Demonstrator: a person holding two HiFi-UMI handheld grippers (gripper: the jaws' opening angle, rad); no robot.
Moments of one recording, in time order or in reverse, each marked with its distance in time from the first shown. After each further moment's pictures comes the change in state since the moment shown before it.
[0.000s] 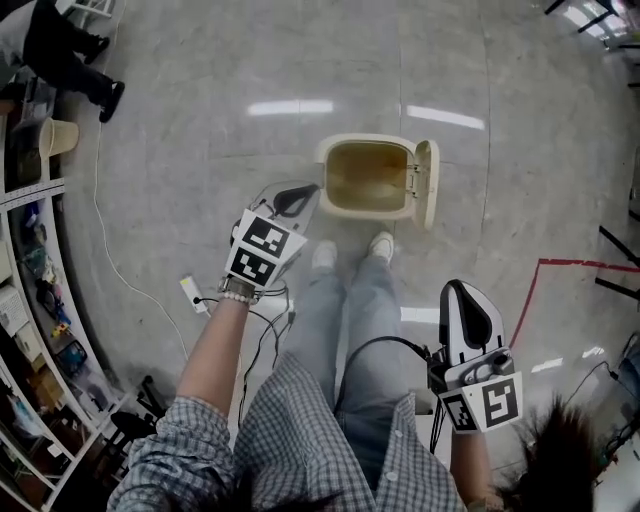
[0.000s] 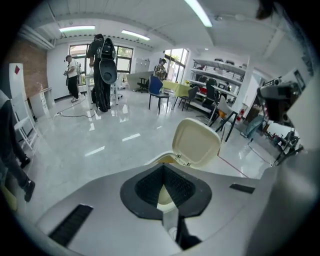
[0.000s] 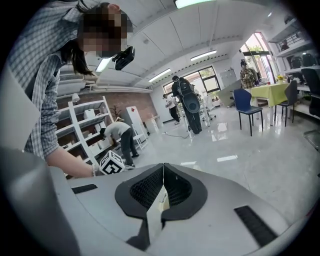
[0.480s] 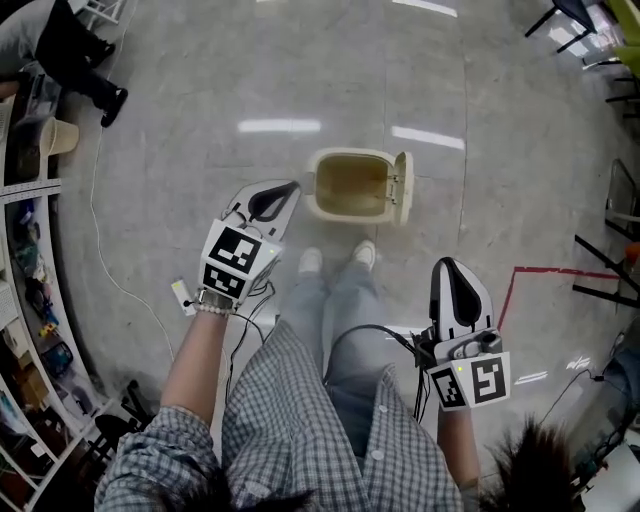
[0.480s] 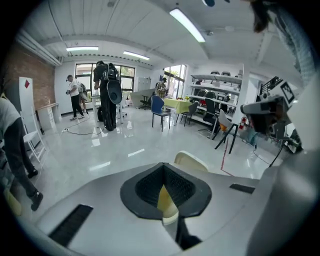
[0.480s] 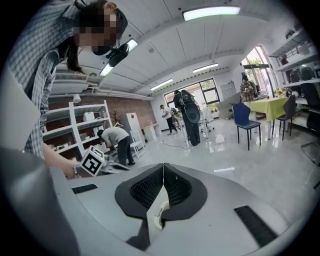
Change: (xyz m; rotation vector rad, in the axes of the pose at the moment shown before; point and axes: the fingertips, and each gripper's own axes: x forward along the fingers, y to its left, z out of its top) left arm -0.096 -0.009 0.085 0.030 -0.183 0.064; right arm -0.017 0.009 0.069 -0.059 -0.108 -0.036
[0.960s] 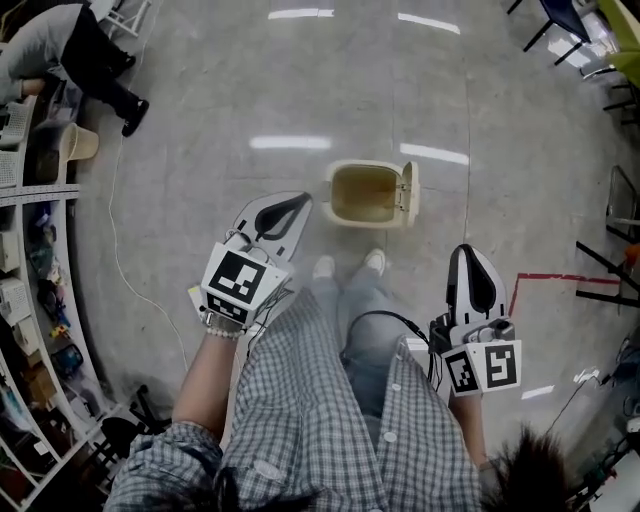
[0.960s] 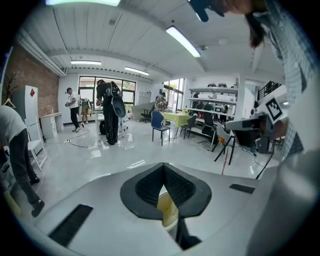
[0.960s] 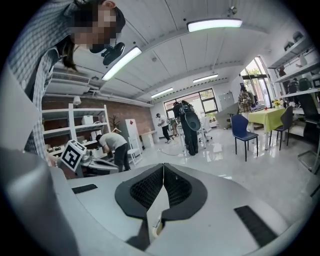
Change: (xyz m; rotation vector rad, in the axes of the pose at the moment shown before) left arm -0.084 -0.026 0.075 0.008 -0.150 0.011; right arm -0.020 0.012 0.058 -0.040 -0.088 -0.039
